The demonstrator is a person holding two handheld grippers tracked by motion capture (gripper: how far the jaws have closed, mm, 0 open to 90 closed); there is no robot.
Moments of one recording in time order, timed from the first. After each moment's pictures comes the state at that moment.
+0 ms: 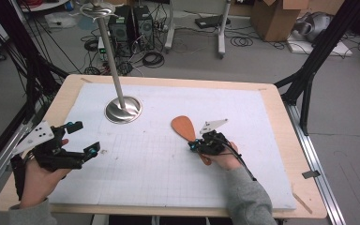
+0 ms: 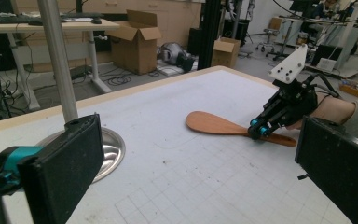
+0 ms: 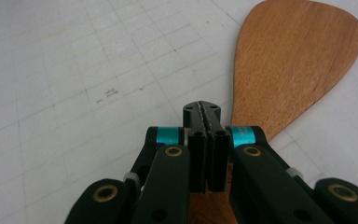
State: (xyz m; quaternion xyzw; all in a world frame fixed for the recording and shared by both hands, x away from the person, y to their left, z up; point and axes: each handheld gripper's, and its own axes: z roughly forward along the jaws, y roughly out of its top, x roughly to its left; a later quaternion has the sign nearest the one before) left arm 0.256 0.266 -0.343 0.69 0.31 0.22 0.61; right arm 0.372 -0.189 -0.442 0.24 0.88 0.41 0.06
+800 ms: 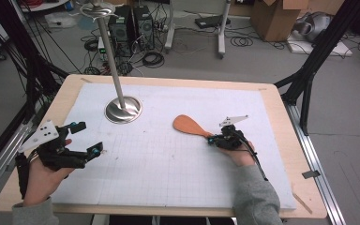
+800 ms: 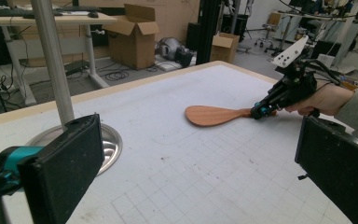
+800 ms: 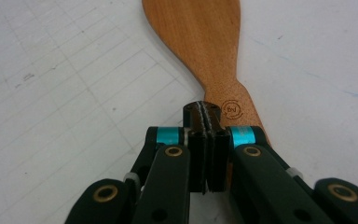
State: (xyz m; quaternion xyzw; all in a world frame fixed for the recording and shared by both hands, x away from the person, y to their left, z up) left arm 0.261 0.261 -0.347 0.70 0.32 0.21 0.61; right arm 0.386 -0.245 -0.443 0.35 0.85 0.40 0.08
